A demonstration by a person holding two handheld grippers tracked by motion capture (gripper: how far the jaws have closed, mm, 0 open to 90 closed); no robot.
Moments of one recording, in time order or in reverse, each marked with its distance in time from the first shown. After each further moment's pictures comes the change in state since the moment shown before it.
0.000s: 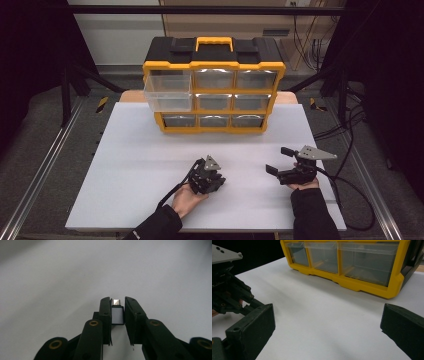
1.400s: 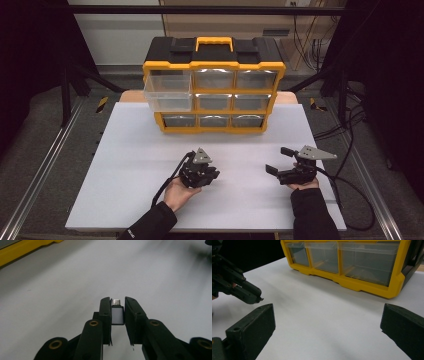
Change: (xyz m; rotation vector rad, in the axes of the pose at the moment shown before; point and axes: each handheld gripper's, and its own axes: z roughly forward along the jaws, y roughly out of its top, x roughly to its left) left arm 0.015 0.010 -0.034 -0.056 -0.009 0.007; right arm 0.000 0.000 0.000 0.001 0.003 0.006
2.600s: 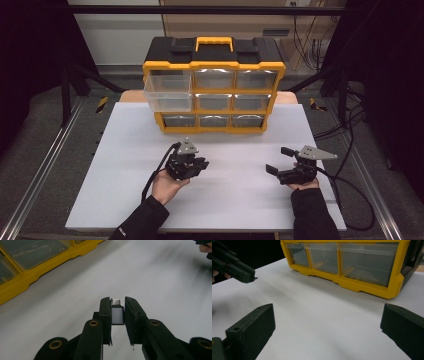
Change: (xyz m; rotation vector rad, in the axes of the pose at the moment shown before) left arm 0.022 0.008 -0.038 -0.051 0.044 -0.017; right arm 0.000 0.000 -0.001 -0.005 -0.001 0.001
